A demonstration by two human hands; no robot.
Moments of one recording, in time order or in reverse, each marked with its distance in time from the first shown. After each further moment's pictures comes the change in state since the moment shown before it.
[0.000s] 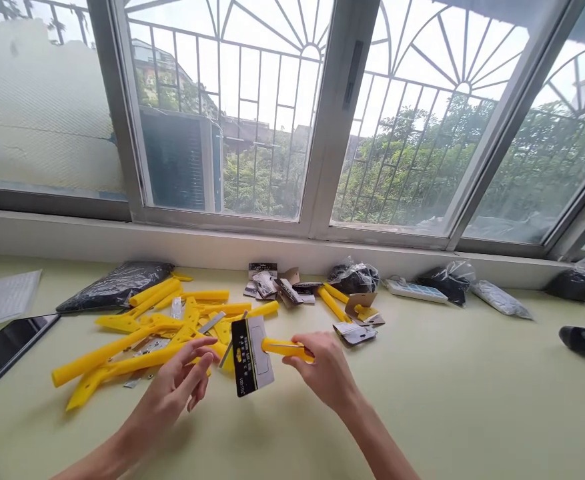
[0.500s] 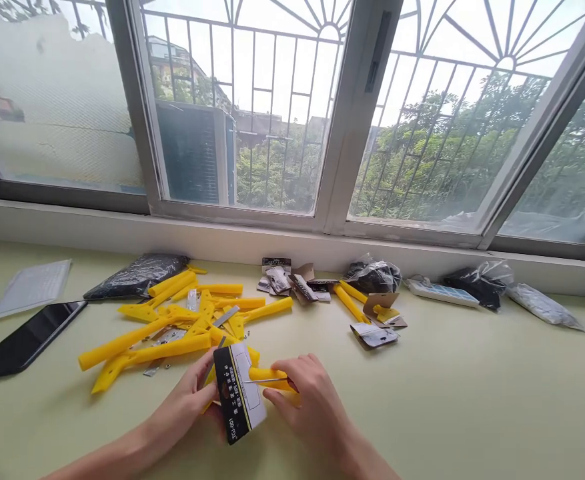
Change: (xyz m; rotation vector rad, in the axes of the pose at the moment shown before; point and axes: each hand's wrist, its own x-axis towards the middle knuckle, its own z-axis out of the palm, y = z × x) left_hand -0.005 0.001 0.008 -0.278 -0.209 -0.249; right_hand -0.026 -0.053 0.032 0.107 -0.137 -0.188
